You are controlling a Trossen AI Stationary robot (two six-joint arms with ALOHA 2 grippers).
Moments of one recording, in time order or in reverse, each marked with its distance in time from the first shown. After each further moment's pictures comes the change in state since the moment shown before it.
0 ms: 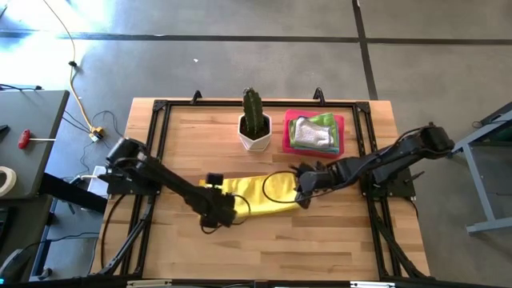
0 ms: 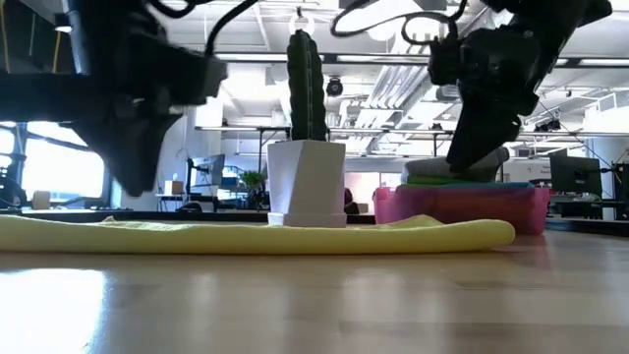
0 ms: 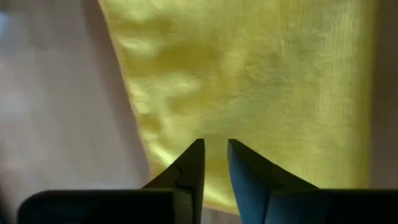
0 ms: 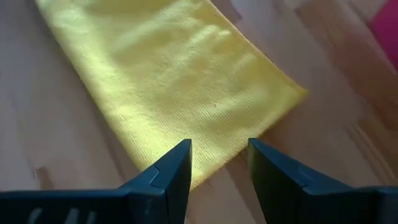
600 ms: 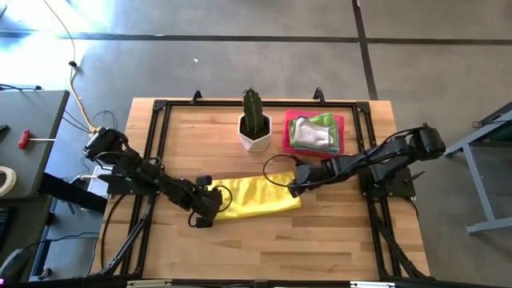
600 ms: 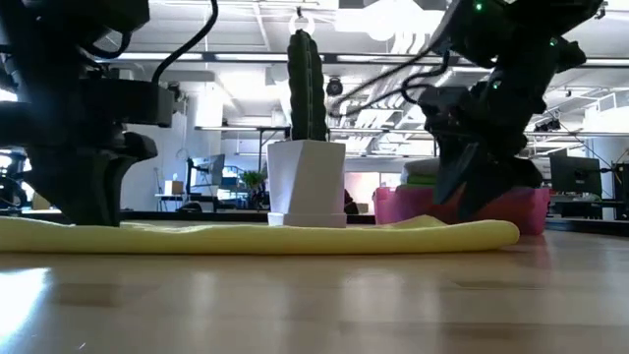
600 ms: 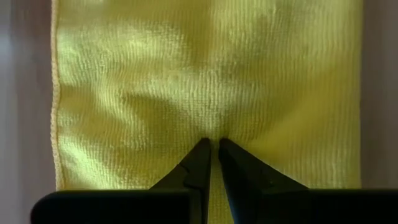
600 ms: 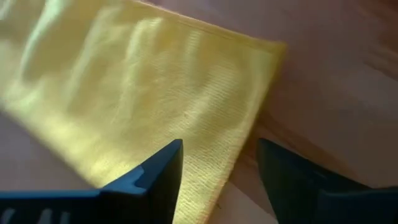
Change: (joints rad) left arm -0.024 -0.226 -0.521 0.621 0.124 -0.191; right arm -0.124 0.087 -0.099 0.172 -0.130 0.391
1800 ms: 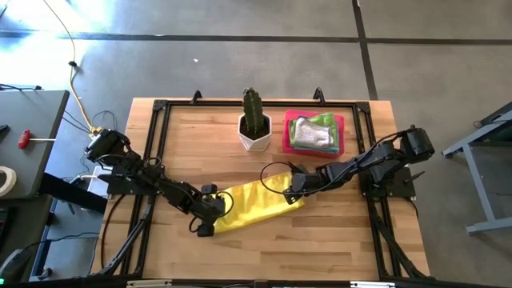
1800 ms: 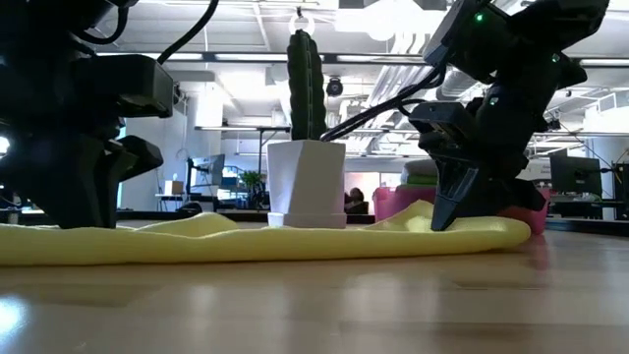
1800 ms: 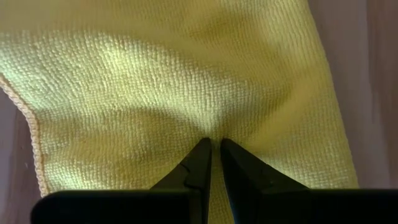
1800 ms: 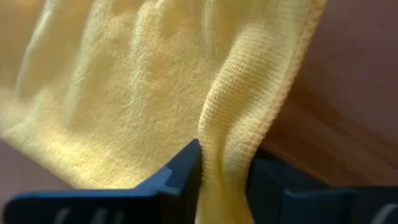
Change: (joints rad) left arm -0.037 0.002 -0.005 0.209 0.086 0.026; right arm 0.054 0.128 -0.001 0.135 0.000 0.079
